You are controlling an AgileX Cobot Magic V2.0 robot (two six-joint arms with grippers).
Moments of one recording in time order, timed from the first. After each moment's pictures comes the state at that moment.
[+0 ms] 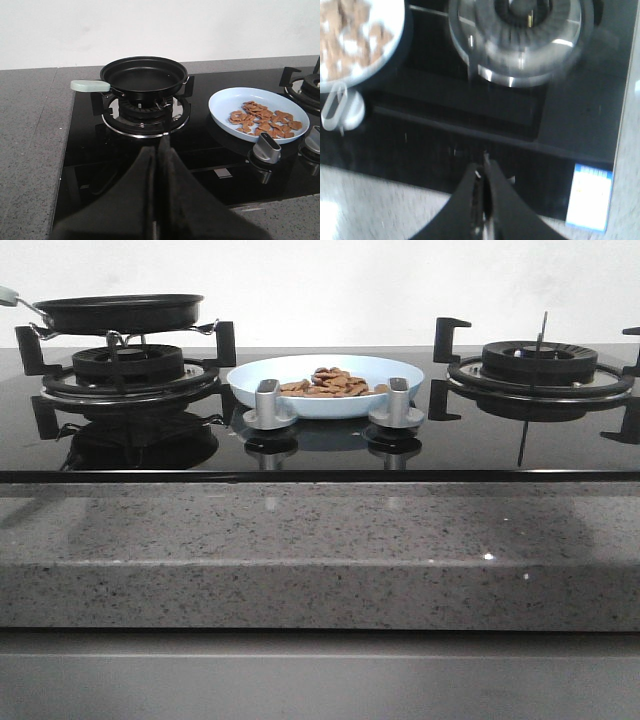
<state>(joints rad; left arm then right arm) -0.13 0.36 -0.57 -0.25 0.50 0.20 0.17 1.29 -1.42 0.01 1.16 0.01</state>
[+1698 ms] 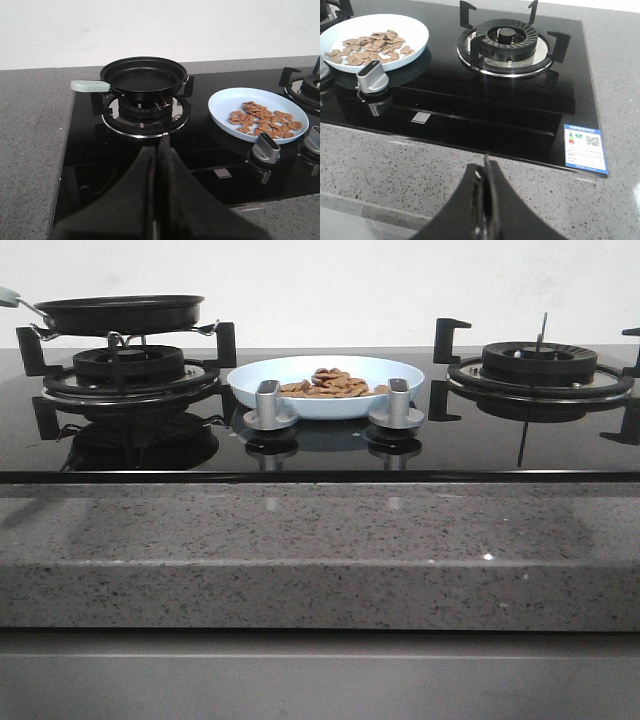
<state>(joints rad) -0.13 0.36 -0.57 -0.25 0.50 0.20 0.17 0.27 -0.50 0.00 0.66 0.01</state>
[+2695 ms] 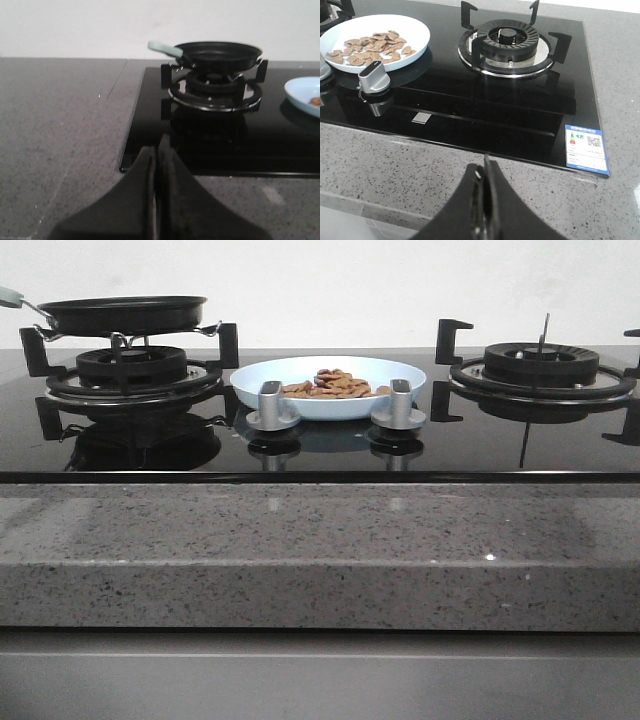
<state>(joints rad) 0.01 0.00 -0.19 -0.04 0.39 0.02 0.17 0.27 -0.50 0.00 0.66 0.01</state>
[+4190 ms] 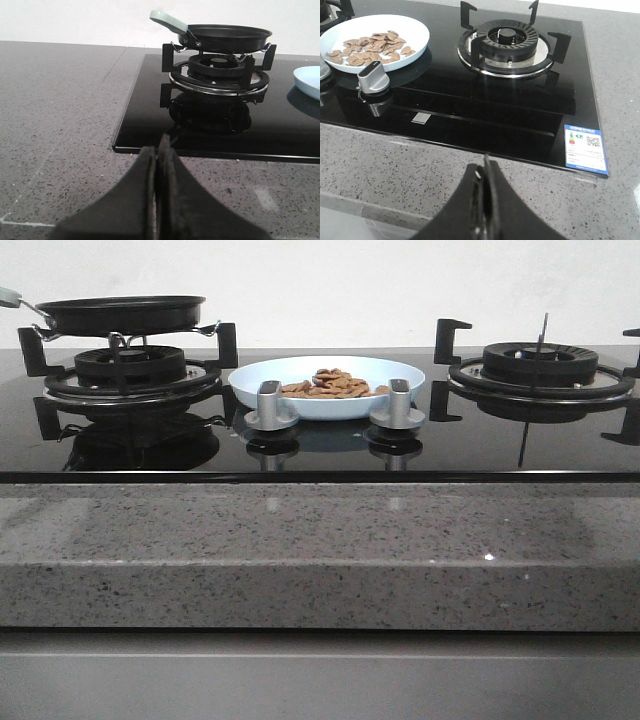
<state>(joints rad) 0.00 0.00 0.00 -0.08 0.17 0.02 0.17 0.27 -0.50 0.00 0.66 0.01</state>
